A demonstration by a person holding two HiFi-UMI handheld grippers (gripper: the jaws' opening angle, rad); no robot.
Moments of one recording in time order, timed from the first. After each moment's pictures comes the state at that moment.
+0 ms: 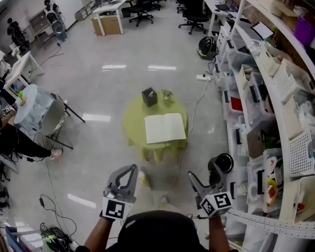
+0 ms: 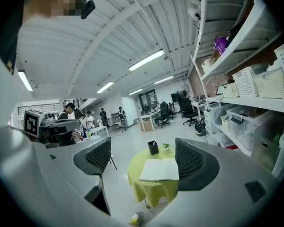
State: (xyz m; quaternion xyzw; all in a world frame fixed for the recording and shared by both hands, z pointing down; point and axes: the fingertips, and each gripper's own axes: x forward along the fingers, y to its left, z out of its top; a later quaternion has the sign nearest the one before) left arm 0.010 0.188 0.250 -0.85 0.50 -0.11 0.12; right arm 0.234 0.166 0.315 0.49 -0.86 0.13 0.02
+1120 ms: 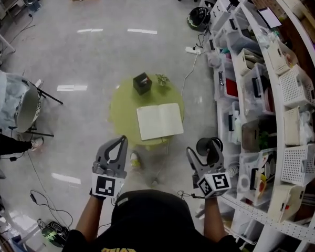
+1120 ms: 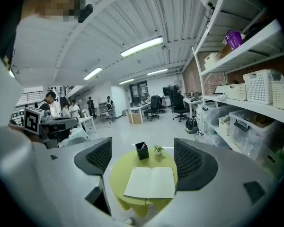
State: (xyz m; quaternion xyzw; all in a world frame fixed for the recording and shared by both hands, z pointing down) left arm -0.101 -0.037 0.287 -0.87 0.46 -0.13 0.09; right arm 0.151 -0.026 0.327 0.55 -0.82 0.14 0.09
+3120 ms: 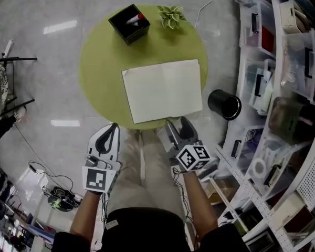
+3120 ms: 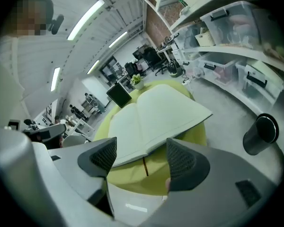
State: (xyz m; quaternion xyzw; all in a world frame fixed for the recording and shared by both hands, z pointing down) left arm -0.093 -0.117 0.617 -0.83 0.49 -0.15 -0.22; right arm 0.110 -0.093 0.734 0.53 -0.71 0.45 0.08
